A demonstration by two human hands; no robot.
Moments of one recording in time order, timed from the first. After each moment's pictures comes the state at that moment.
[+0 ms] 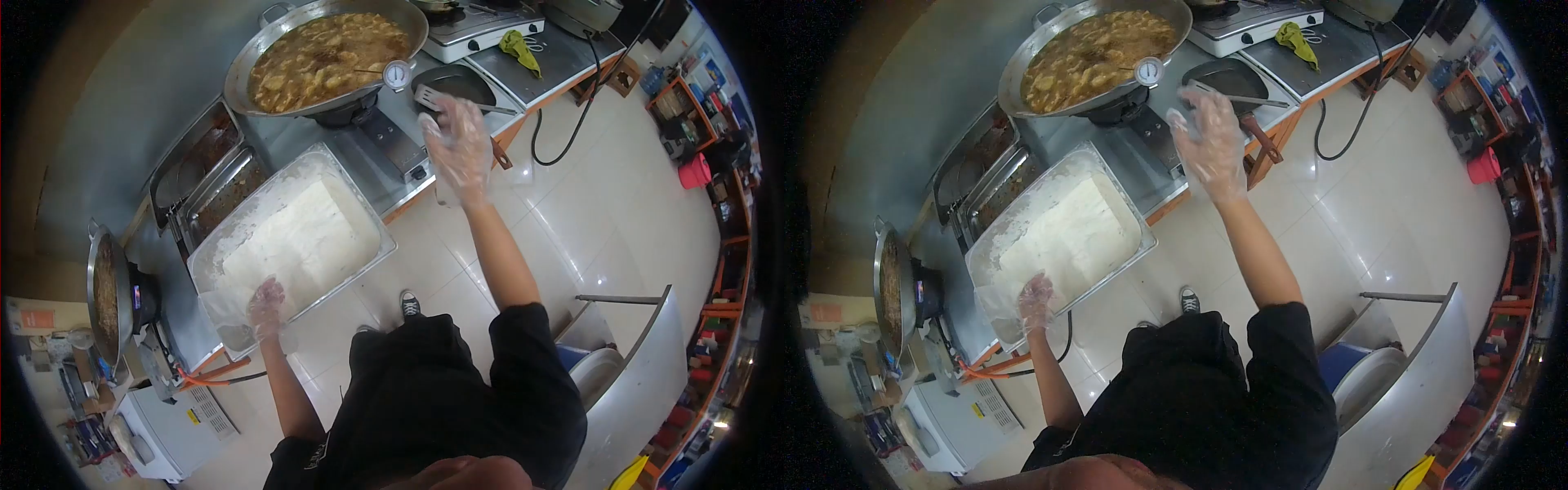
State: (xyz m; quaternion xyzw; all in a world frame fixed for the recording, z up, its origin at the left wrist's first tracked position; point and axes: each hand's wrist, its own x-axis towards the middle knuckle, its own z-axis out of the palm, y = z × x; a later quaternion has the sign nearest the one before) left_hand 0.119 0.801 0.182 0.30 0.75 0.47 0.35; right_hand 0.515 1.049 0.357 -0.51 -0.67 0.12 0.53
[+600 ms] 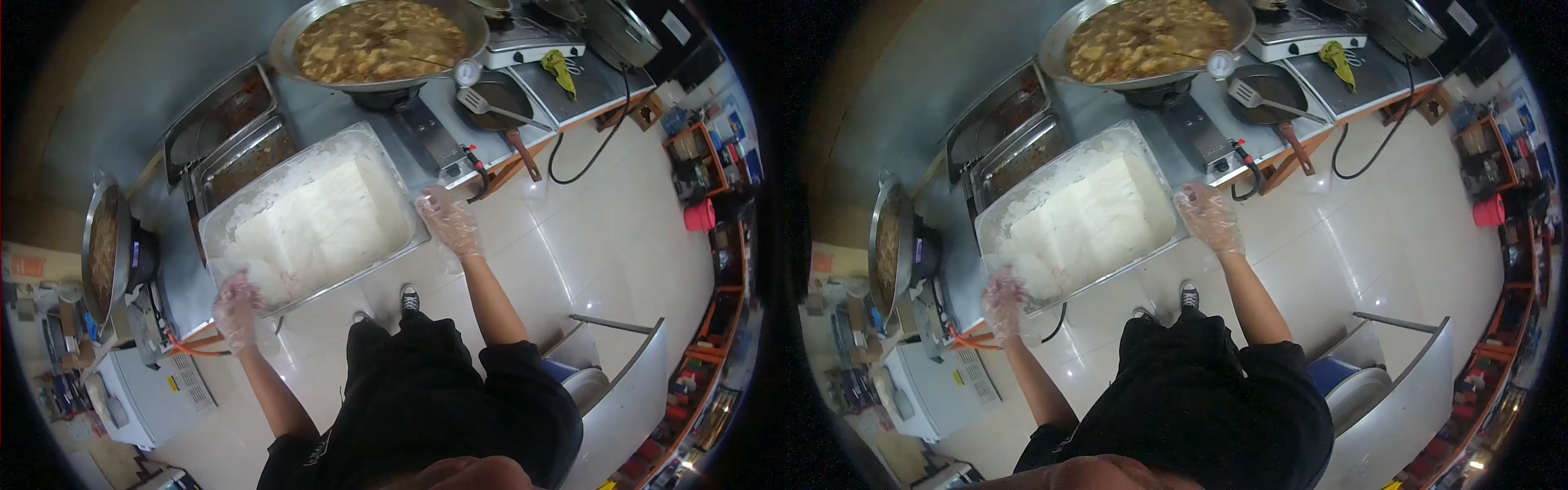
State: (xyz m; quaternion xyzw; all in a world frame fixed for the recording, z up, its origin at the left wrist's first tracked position) left_hand 0.100 0.752 0.310 0.31 0.72 0.55 0.30; right_hand 0.455 0.971 0.253 -0.56 -0.71 0.30 0.31
